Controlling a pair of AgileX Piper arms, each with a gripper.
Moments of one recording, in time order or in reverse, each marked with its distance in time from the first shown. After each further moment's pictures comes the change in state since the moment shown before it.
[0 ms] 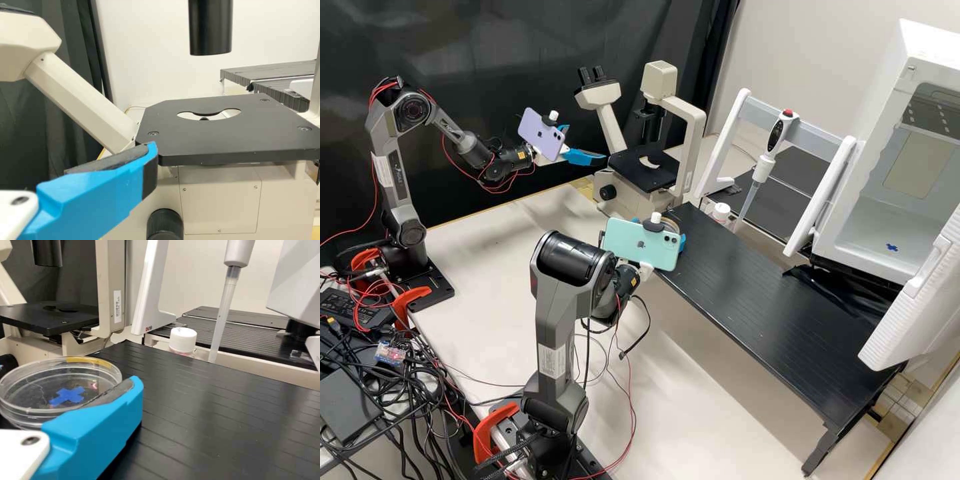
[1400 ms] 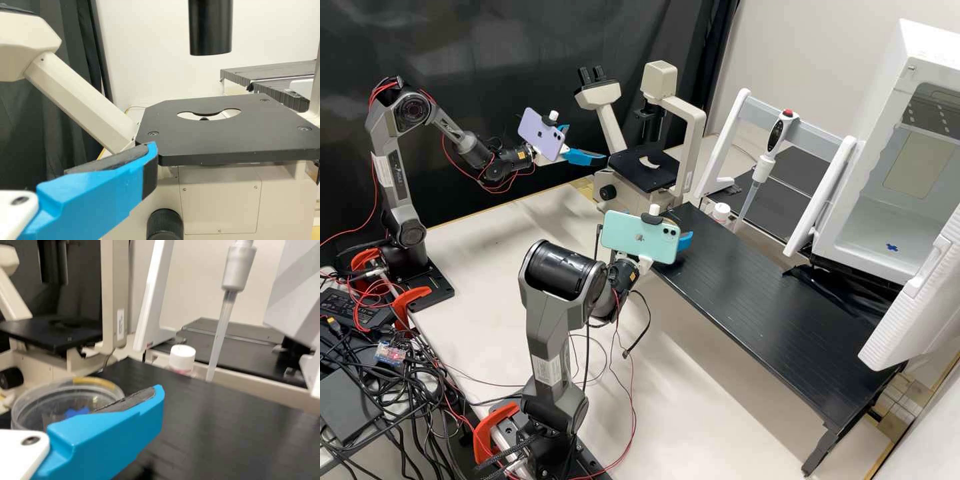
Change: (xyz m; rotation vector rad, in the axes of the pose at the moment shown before) left arm 0.000 0.000 0.000 0.000 0.000 0.000; right arm -0.006 0.008 -0.013 -0.006 0.040 0.017
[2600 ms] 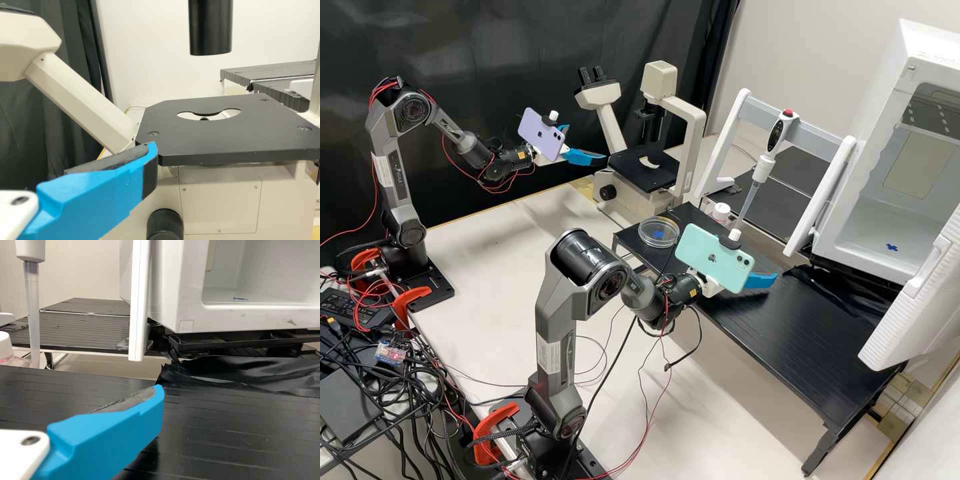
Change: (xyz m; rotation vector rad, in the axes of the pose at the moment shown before) left arm 0.000 0.000 0.000 0.000 0.000 0.000; right arm 0.021 0.088 0.090 0.044 -0.320 0.251
